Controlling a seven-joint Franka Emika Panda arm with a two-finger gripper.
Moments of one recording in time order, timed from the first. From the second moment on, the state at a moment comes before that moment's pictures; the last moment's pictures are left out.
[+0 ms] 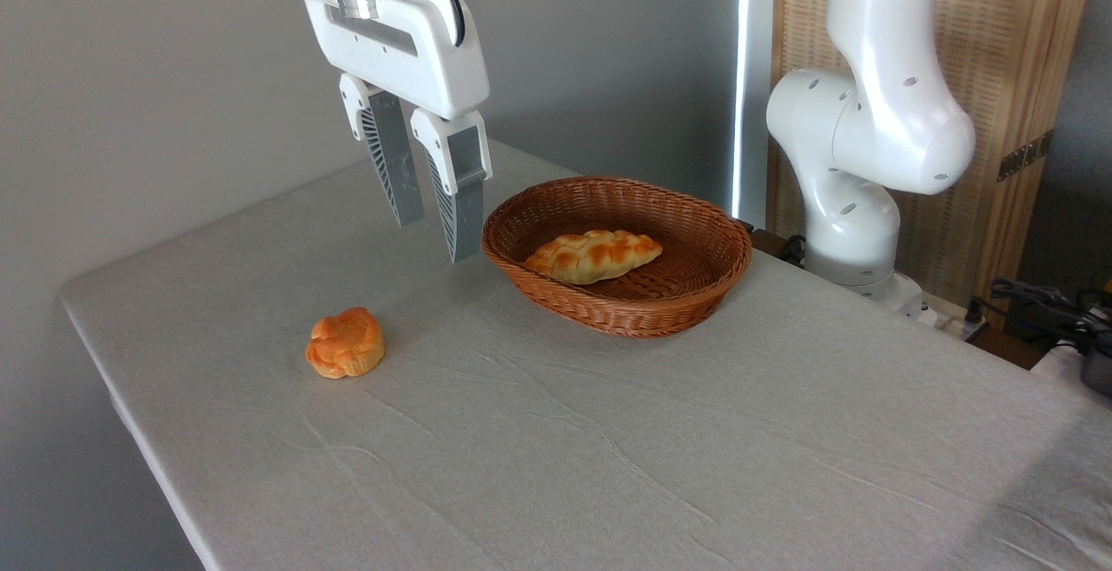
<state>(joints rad) -0.06 -0.03 -0.04 -1.62 -0.01 1.60 0.70</state>
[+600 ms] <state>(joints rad) -0.06 -0.03 -0.04 -1.62 -0.01 1.60 0.70</state>
